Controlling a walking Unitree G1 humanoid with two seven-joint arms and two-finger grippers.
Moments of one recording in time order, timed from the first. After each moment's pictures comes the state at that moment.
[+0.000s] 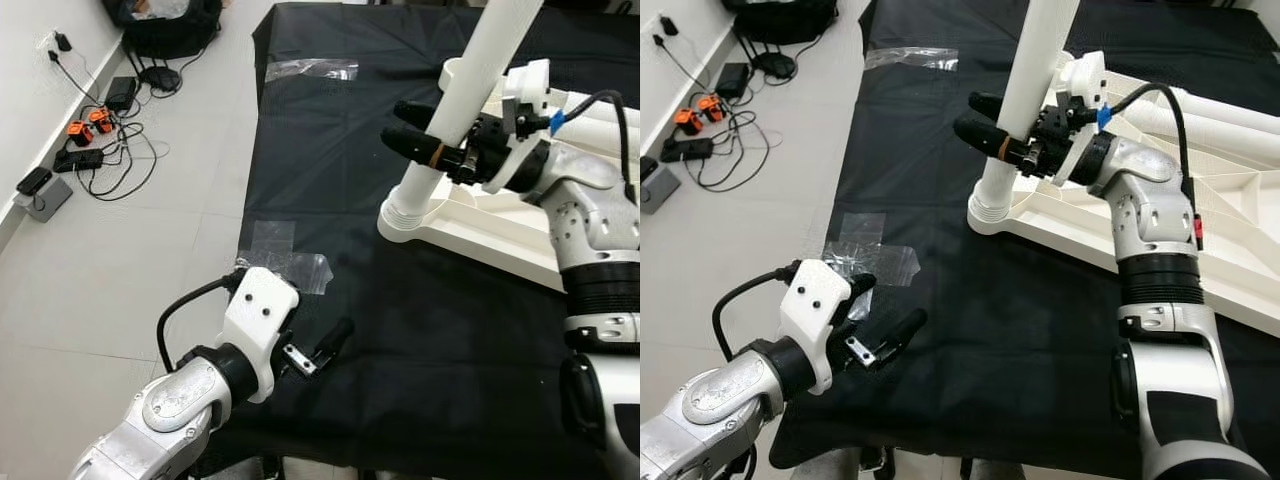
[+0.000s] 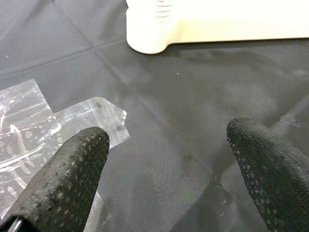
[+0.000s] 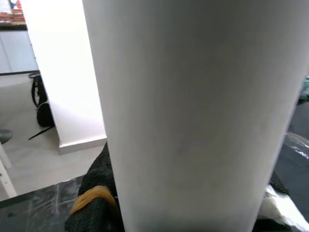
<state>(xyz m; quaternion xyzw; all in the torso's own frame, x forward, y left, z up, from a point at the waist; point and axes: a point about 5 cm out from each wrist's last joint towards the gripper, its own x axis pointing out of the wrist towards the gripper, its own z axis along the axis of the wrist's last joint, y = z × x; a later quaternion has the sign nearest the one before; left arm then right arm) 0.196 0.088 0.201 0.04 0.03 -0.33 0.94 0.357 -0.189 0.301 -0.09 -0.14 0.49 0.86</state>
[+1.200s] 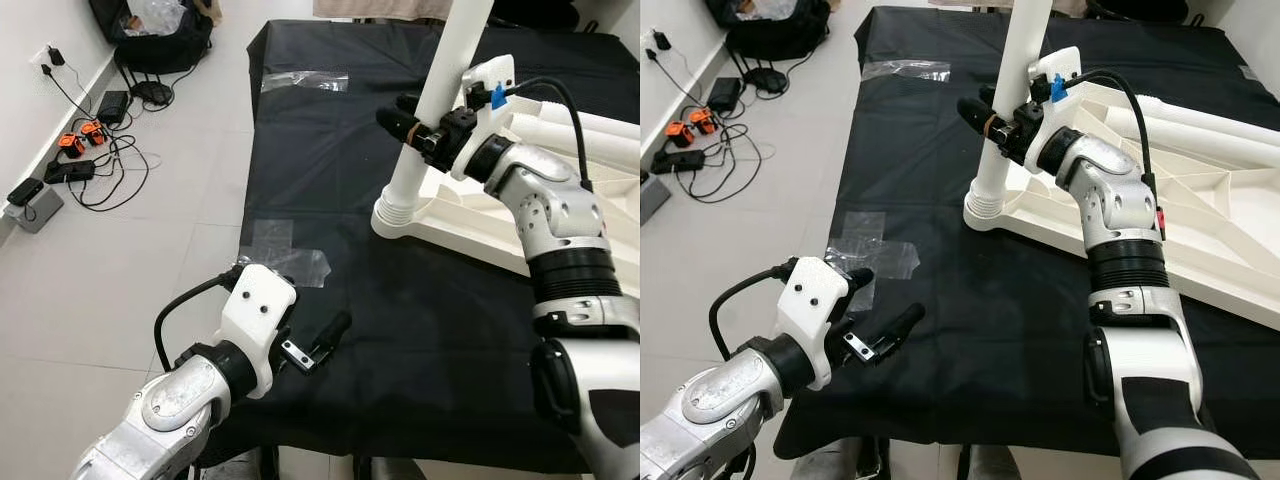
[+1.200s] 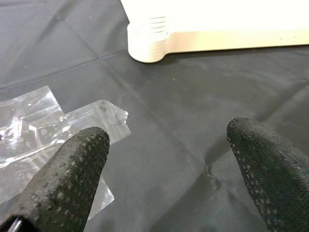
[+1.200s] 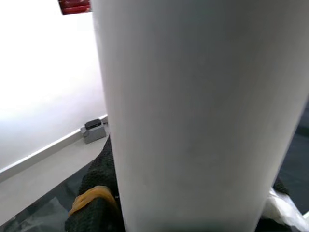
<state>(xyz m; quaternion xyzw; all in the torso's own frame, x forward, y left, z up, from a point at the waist) 0.198 0.091 0.202 0.05 0.02 -0.32 0.95 0.385 -0.182 0.288 -0.03 -0.08 0.32 0.94</state>
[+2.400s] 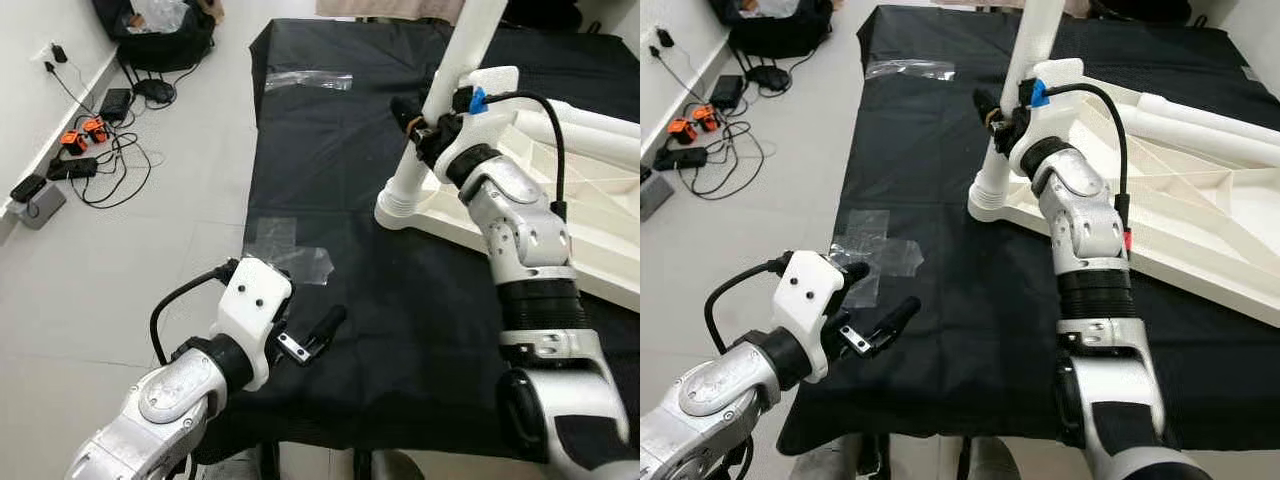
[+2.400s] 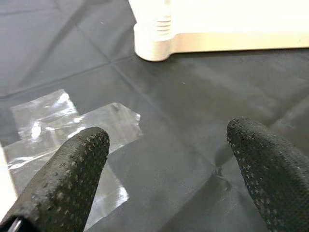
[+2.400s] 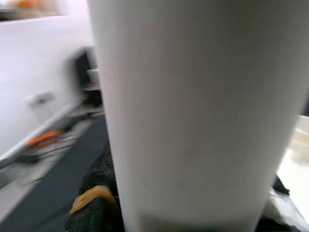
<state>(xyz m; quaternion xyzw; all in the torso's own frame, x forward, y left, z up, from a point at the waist) 0.206 0.094 0.205 0.05 0.01 -0.31 0.95 0.378 -0.162 0.276 0.01 -0.09 0.03 1.00</state>
